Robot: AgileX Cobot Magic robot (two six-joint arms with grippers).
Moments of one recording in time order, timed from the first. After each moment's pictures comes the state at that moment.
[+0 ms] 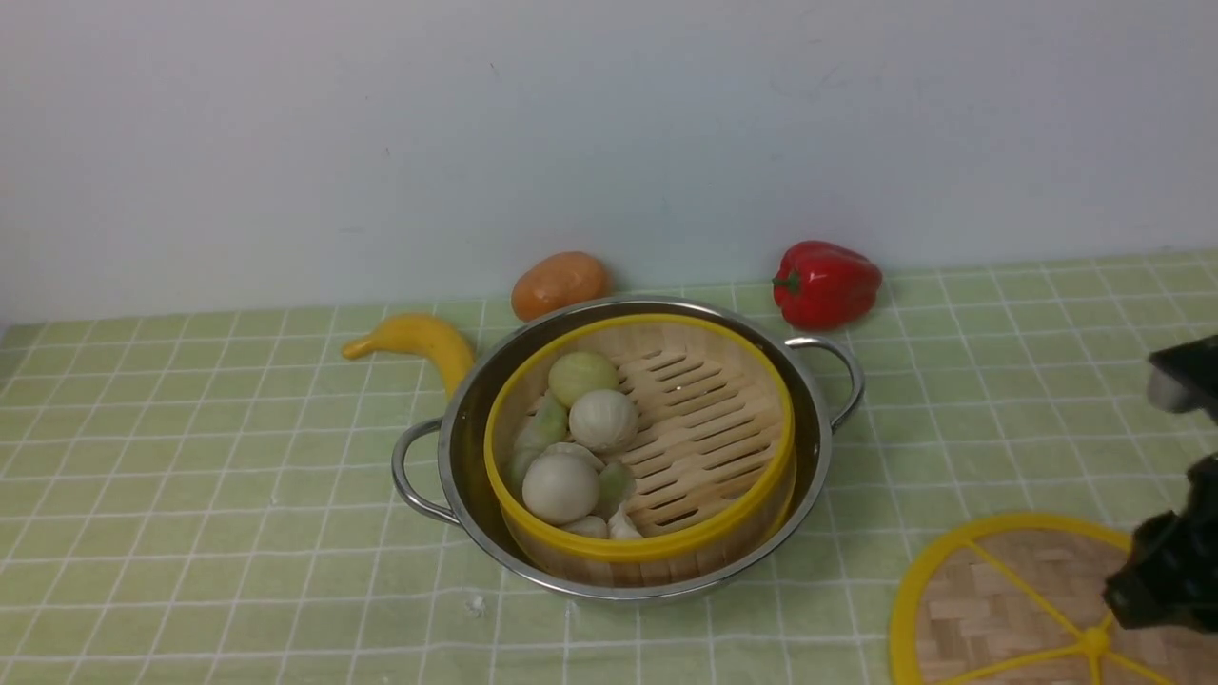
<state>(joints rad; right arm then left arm) 0.12 1.37 -0.83 0.23 0.97 -0.24 0.17 0.00 0.01 -0.02 0.35 0.18</state>
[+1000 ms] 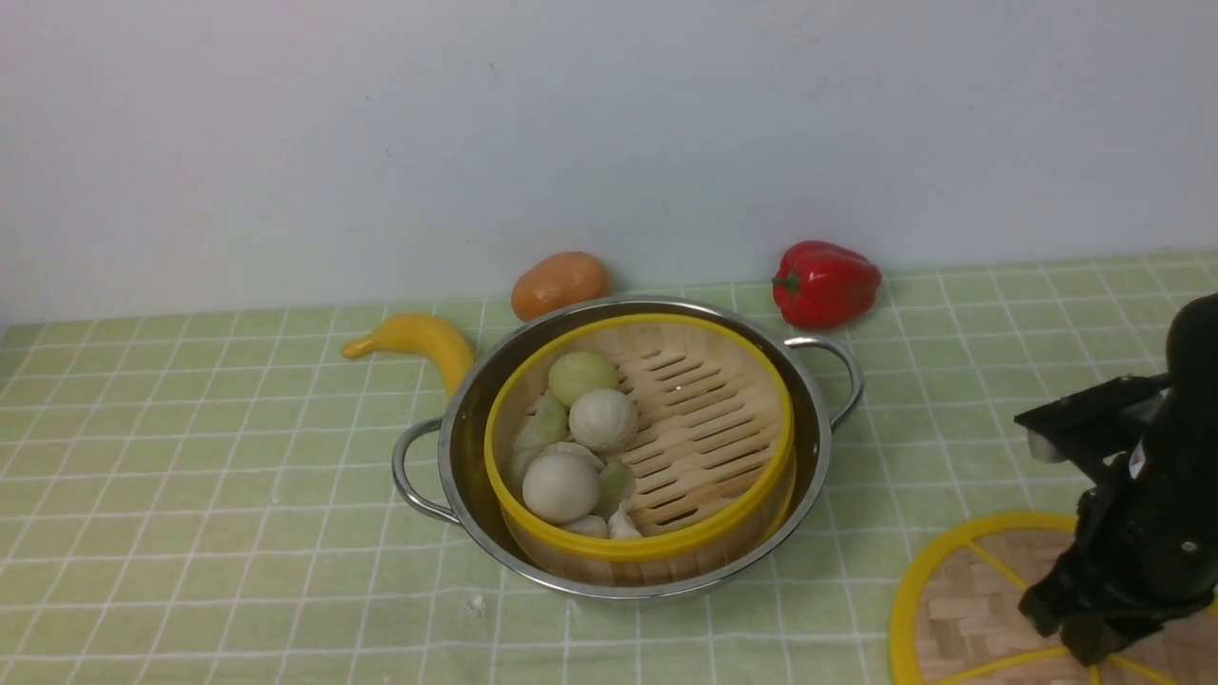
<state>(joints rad) 0.22 1.67 -0.92 0.05 1.01 -0.08 0.17 0.00 0.01 -0.02 0.34 0.18</state>
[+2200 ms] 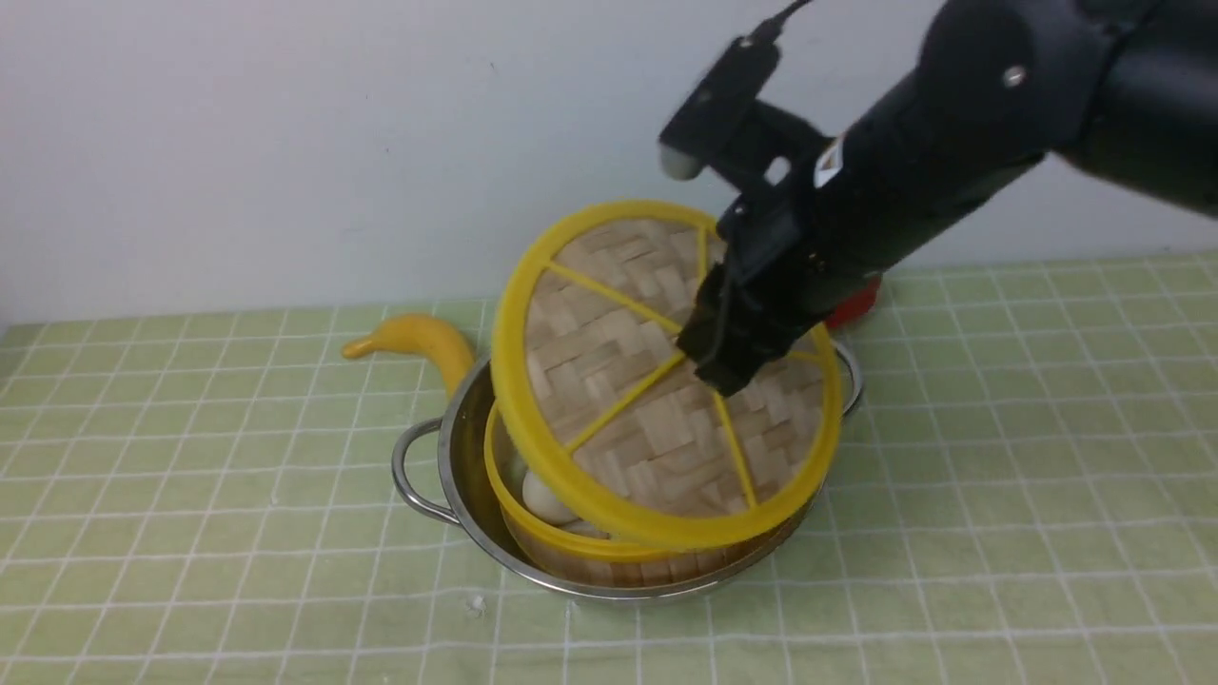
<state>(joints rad) 0.58 1.81 -1.59 0.27 0.95 -0.54 0.17 0.00 0.01 -0.02 0.34 0.18</state>
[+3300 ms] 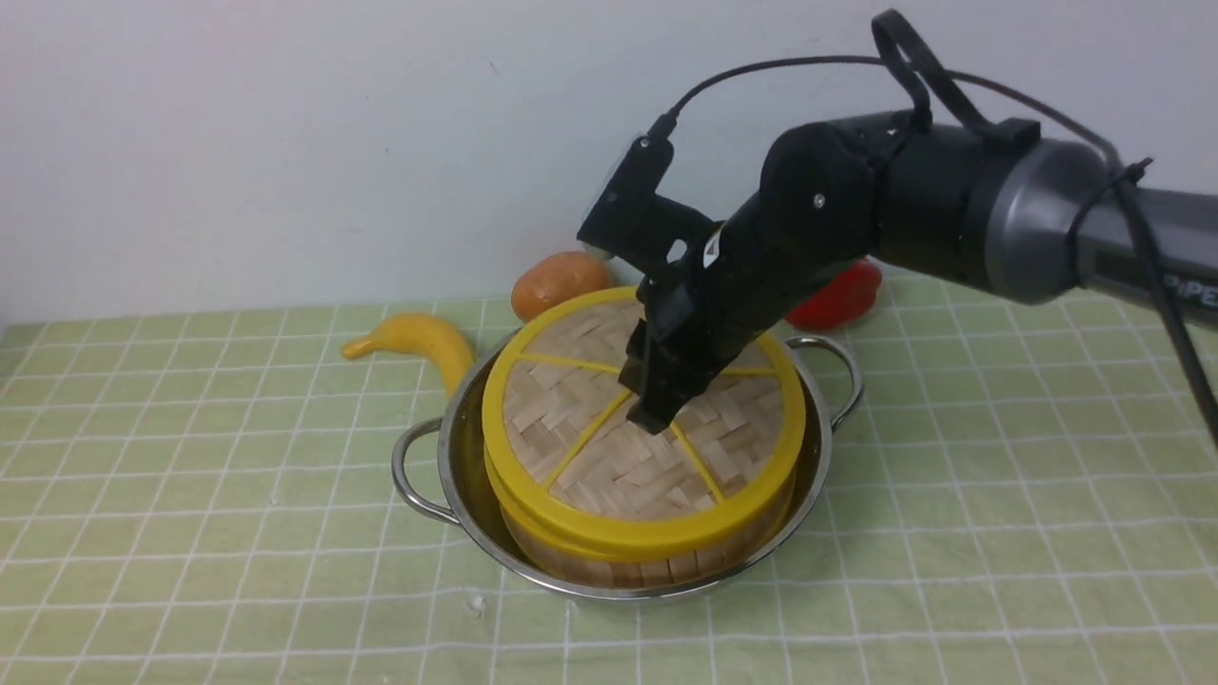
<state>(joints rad) 0.60 2.02 -1.66 0.25 0.80 -0.60 0.17 0.00 0.01 -0.02 0.34 0.18</state>
